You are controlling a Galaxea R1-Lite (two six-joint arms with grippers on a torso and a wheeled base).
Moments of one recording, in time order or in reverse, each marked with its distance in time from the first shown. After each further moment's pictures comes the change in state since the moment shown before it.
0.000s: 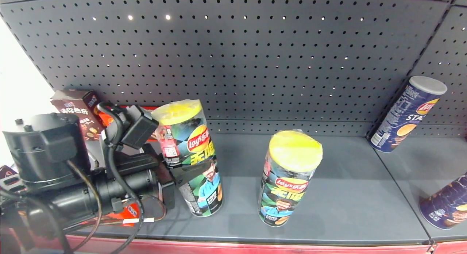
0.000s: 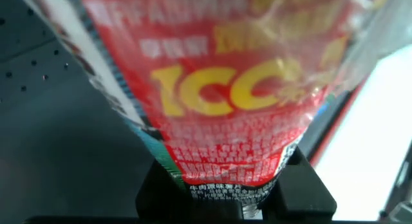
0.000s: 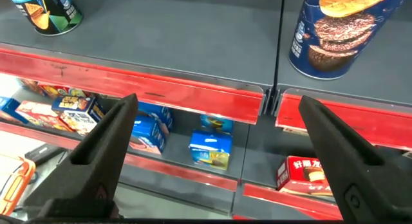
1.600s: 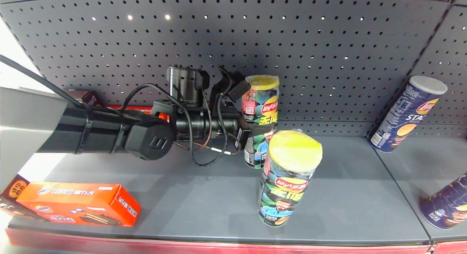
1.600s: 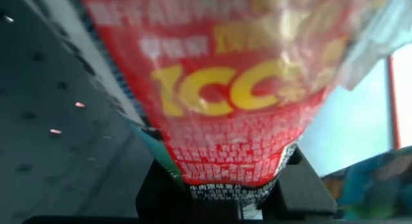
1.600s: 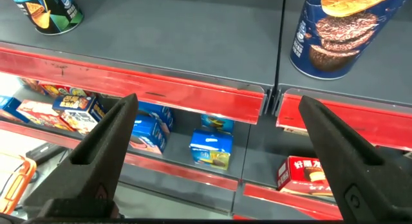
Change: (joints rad) left arm -0.035 0.543 -0.839 0.363 -0.244 0.211; right arm 0.000 0.001 0.000 0.000 0.004 -0.001
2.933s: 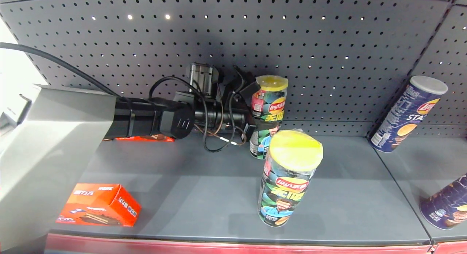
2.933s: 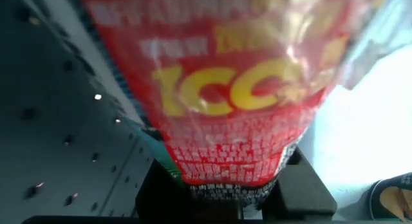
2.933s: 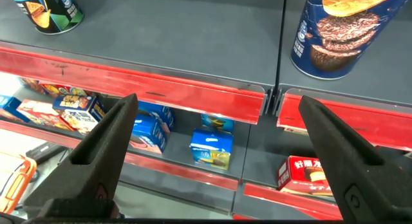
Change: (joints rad) left arm 0.021 0.193 -0.347 0.215 -0.106 0.161; right arm 0.000 0.001 0.000 0.001 0.000 0.001
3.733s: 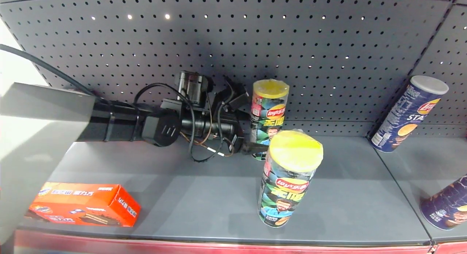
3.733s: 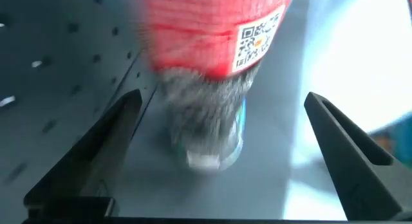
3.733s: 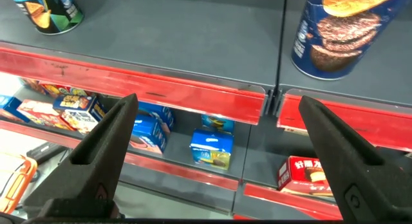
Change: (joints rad) left arm 0.030 -0.101 0.202 -0.001 0.008 0.052; right arm 0.000 0.000 0.000 -0.001 0.001 0.000
